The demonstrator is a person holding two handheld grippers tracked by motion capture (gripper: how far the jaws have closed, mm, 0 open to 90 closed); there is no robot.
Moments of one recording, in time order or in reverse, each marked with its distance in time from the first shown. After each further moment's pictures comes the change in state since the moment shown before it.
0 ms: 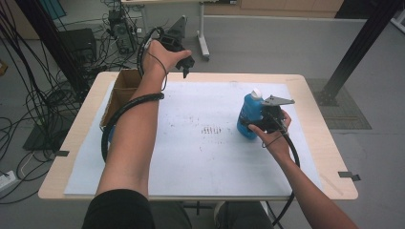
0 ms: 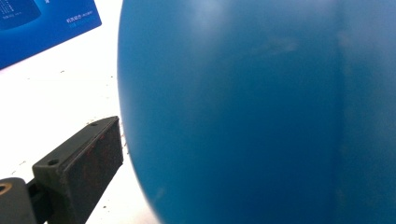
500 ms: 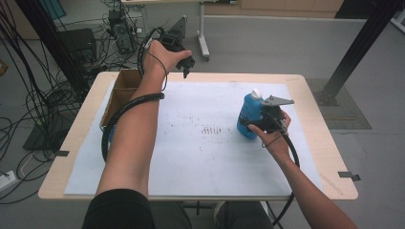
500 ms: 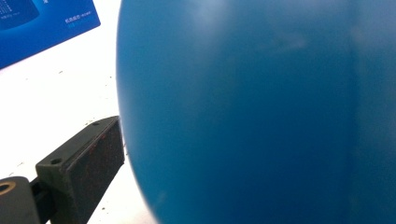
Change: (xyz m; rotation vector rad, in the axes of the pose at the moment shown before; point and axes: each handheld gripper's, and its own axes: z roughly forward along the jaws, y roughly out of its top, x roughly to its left) left arm -0.001 0.001 0.000 -0.001 -0.002 0.005; right arm 0.000 -0.001 0.001 -0.004 -0.005 0.004
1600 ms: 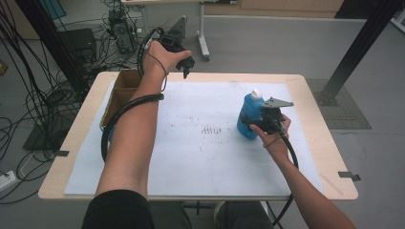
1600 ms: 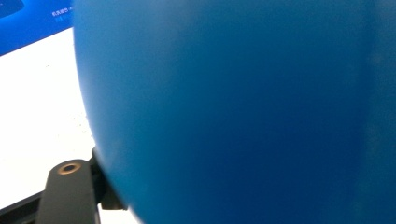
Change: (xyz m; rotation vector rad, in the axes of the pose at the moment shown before) left arm 0.001 -0.002 0.001 -0.010 -0.004 -0.002; right arm -0.001 -0.006 0.002 0.008 -0.031 -0.011
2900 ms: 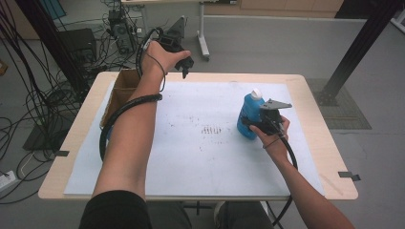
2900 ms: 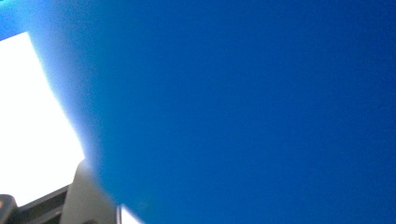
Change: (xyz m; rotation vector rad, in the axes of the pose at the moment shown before) left arm 0.002 -0.001 -0.001 -0.003 0.002 0.005; right arm 0.000 -0.007 0.005 0.013 -0.001 -0.012
